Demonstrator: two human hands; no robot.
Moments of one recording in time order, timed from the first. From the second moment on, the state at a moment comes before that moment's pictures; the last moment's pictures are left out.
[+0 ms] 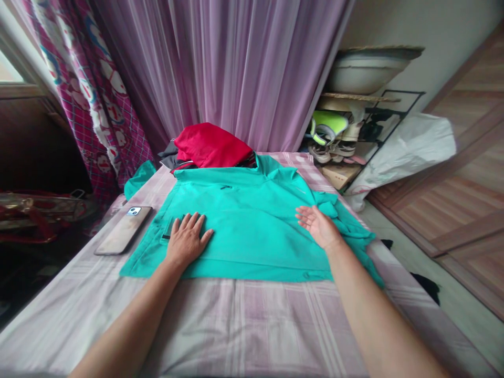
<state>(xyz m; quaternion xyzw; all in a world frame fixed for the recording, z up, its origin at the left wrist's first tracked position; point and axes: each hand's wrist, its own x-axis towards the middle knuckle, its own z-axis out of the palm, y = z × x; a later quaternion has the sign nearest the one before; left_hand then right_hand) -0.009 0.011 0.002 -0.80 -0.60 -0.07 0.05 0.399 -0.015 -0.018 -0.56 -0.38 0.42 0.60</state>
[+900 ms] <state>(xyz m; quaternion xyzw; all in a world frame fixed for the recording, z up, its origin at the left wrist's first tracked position) -0.008 0.011 0.001 -0.79 -0.61 -0.08 0.04 0.395 -0.024 -0.041 -0.69 -0.56 0.18 0.42</state>
